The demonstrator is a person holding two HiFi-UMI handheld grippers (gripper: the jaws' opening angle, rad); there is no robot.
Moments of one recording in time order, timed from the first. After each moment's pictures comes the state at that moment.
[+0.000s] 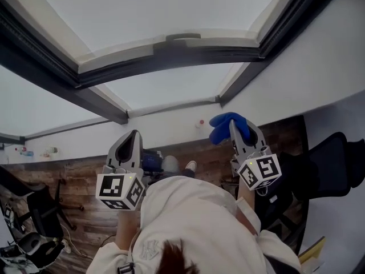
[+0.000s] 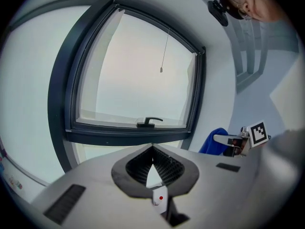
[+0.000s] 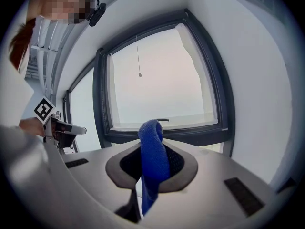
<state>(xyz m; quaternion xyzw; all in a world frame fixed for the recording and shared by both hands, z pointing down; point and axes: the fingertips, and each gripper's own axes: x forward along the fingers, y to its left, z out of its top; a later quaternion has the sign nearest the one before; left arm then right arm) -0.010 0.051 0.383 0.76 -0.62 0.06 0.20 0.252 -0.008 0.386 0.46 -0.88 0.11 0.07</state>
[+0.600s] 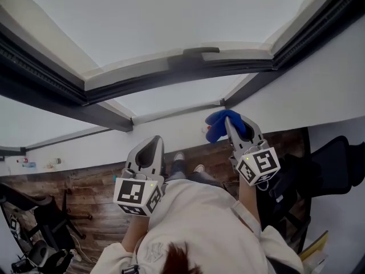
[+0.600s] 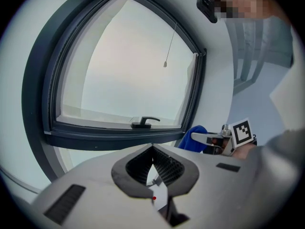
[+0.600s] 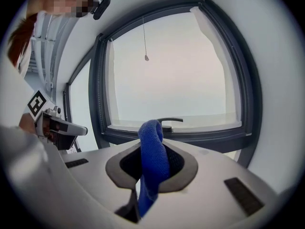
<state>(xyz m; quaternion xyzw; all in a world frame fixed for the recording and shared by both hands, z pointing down) -0.026 -0.003 0.392 0.80 -0.55 0.06 0.23 0.161 -0.071 0.394 0.44 -0.88 0.11 0.11</state>
